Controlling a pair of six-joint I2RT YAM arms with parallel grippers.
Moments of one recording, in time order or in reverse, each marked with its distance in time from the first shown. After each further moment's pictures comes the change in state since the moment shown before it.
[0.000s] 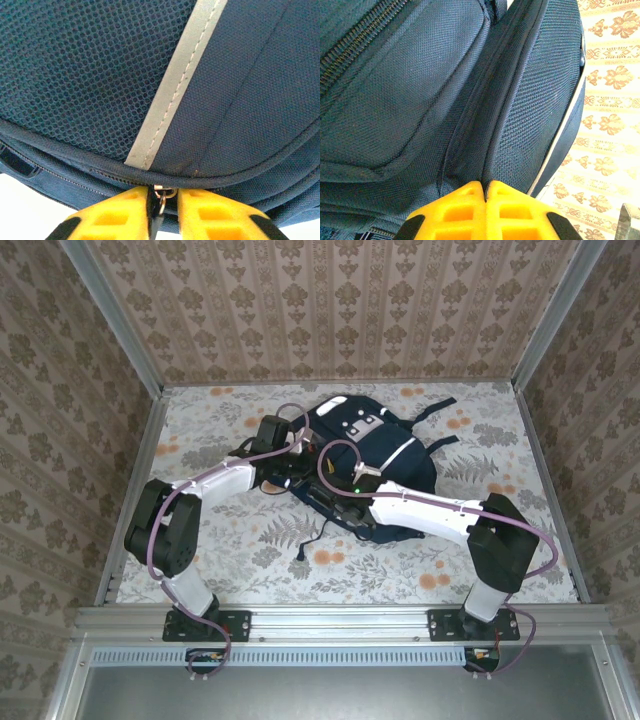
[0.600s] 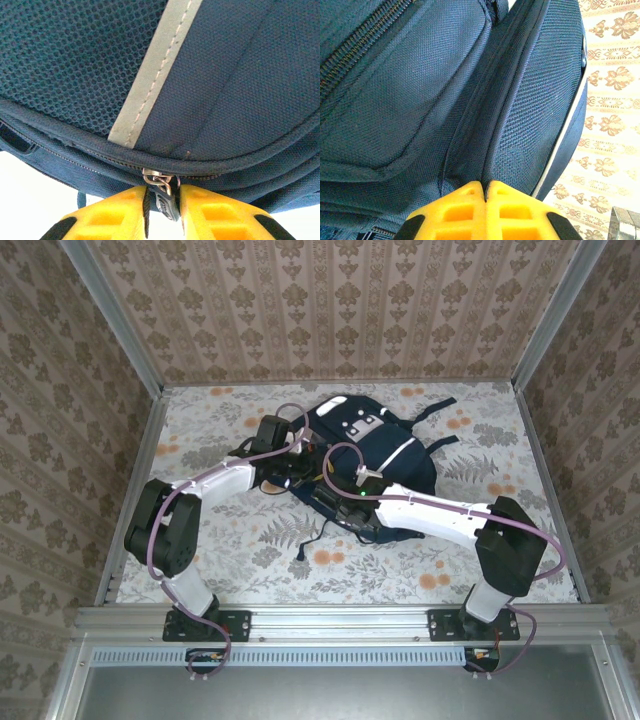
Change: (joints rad) left arm 0.000 0.000 0.000 -0.004 -0.003 0.000; right arm 0.000 -0.042 -0.045 0.024 -0.065 -0.028
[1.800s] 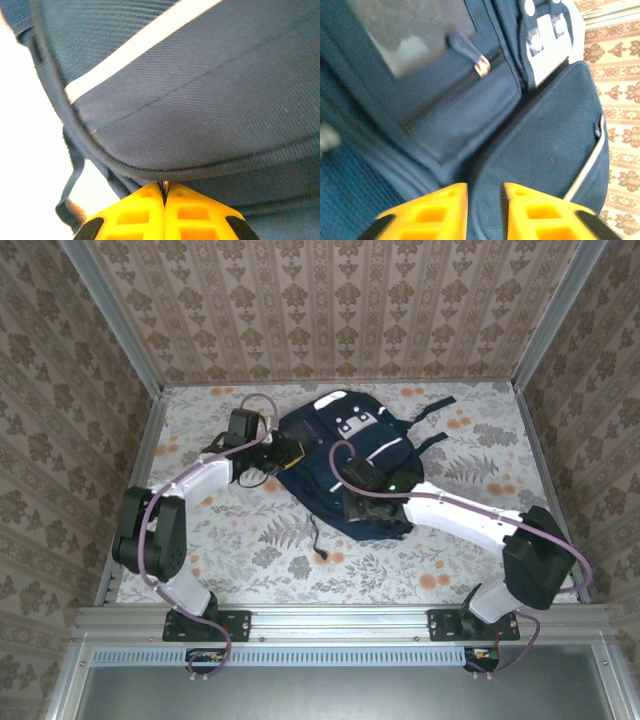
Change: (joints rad) left arm 0.167 -0.085 -0.030 -0.050 -0.113 0.050; right arm -0.116 -0.119 -0.103 0.233 -0.267 -0.639
